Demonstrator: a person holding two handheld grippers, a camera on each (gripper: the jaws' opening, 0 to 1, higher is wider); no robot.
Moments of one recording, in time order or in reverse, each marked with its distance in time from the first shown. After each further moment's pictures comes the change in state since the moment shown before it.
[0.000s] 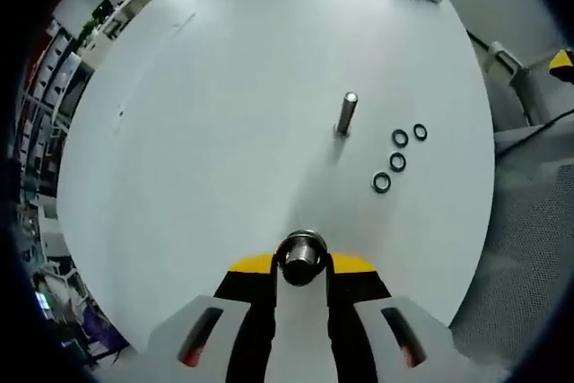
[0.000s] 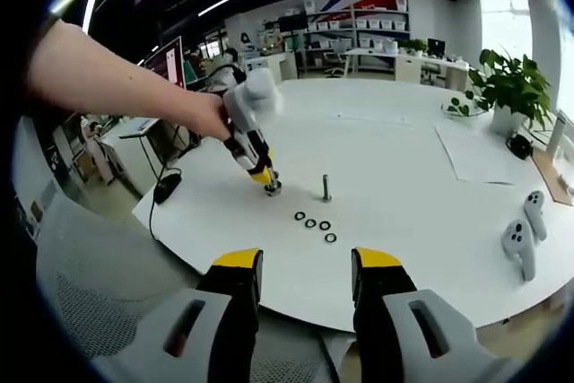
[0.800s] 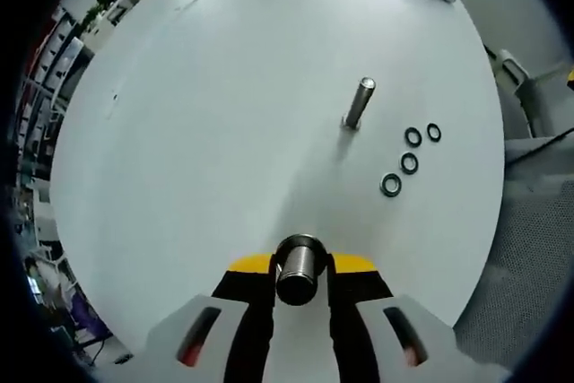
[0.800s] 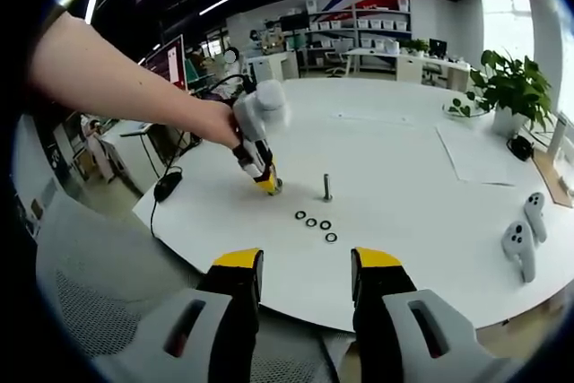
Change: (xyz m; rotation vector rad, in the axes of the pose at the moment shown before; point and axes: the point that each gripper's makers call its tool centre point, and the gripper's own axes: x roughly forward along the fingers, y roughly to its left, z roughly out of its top) left arm 0.015 -0.004 -0.005 -0.082 0.015 -0.028; right arm 0.001 0.000 0.000 -0.008 0.003 0.004
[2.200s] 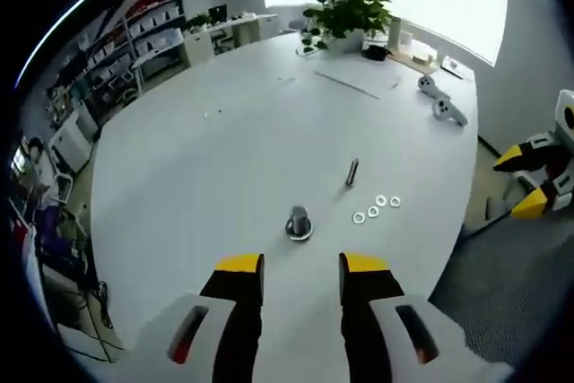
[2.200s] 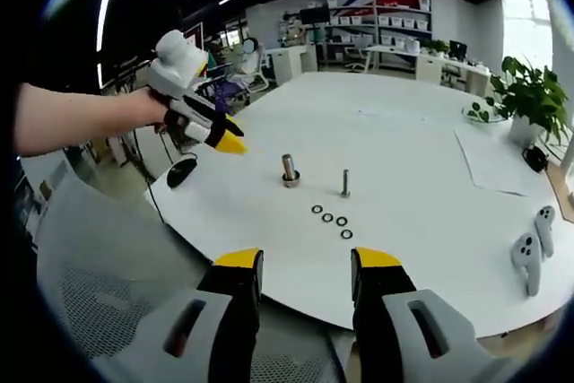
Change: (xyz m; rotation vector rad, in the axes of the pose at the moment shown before) left arm -0.134 -0.026 -0.050 -0.425 -0.522 0.152; right arm 0.004 0.017 -0.005 -0.067 0.036 0.076
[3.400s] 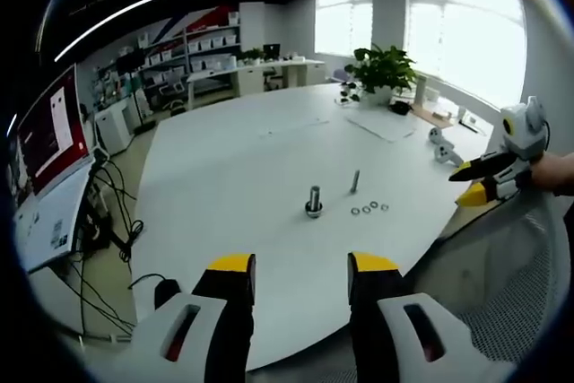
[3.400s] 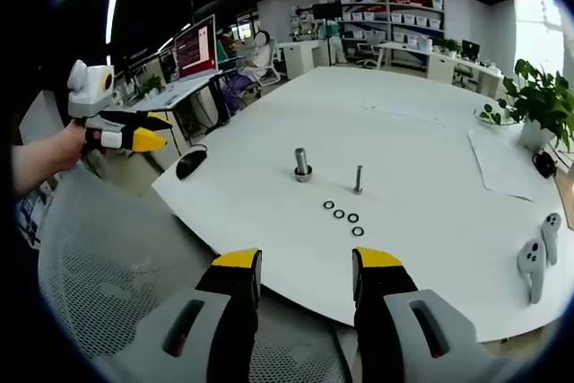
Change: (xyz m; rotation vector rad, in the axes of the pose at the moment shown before) left arm -0.119 -0.003 -0.065 -0.138 -0.193 0.140; right arm 0.002 0.013 -0.004 -0.031 0.031 0.044
